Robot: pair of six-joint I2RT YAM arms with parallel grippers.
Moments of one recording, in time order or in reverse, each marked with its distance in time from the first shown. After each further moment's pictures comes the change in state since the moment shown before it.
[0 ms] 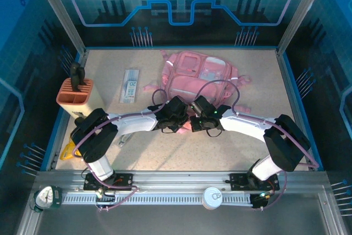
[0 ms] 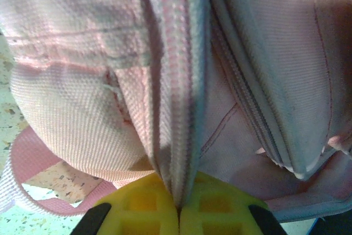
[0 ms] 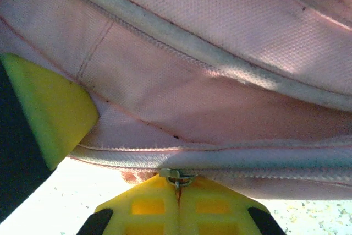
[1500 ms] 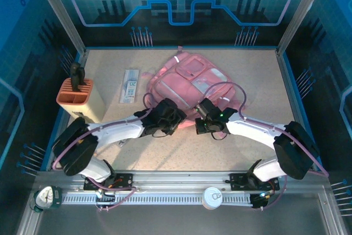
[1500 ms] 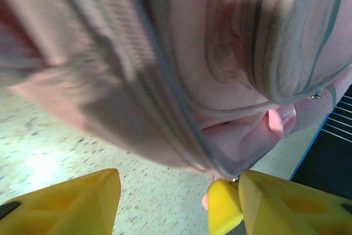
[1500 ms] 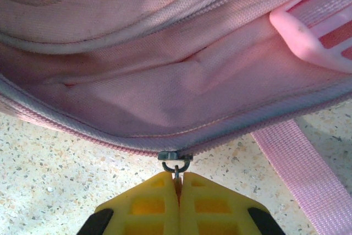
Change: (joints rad) left arm 0.013 -0.173 -0.145 0.070 0.068 -0.017; right arm -0.005 -0.101 -0.061 -0.048 0.016 0.030
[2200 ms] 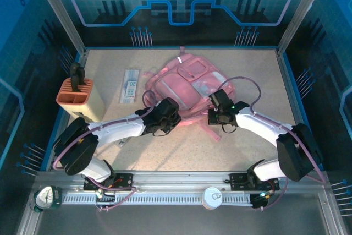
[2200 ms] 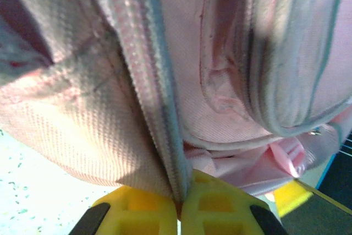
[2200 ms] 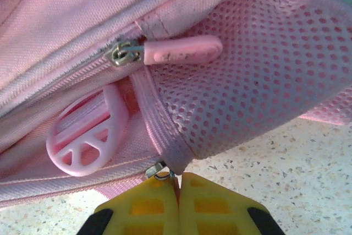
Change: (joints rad) left arm 0.002 -0.025 0.026 -0.098 -0.100 0.042; right arm -0.234 -0.030 -0.005 -0.019 0.010 -0.069
